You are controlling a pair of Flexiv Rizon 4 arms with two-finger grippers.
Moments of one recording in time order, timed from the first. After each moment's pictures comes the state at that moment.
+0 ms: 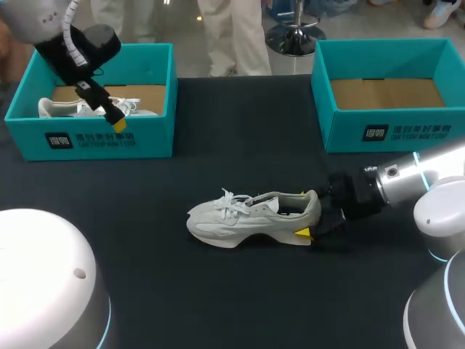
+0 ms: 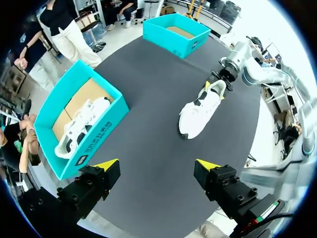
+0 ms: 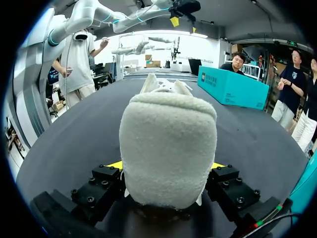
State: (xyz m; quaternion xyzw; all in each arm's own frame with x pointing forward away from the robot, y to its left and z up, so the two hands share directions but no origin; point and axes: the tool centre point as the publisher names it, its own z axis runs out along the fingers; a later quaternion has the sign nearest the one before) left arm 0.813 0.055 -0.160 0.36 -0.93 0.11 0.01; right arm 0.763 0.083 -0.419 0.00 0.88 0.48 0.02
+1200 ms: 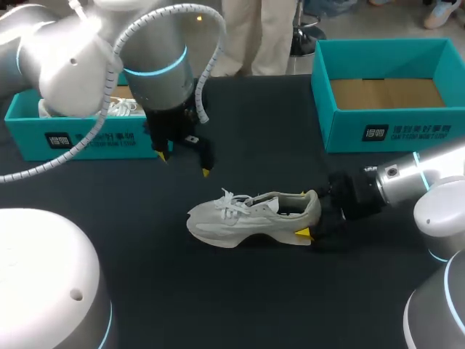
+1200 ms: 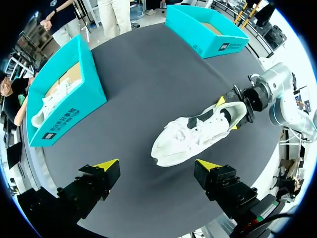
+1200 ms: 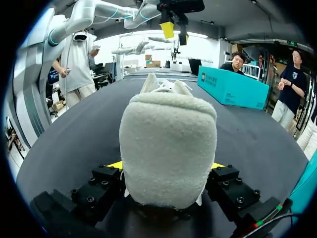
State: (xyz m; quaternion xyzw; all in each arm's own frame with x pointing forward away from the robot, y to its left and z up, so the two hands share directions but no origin) left arm 0.769 -0.084 -0.250 0.51 -0.86 0.06 -0.02; right arm 0.763 0.083 -0.419 0.00 0.88 0.48 0.02
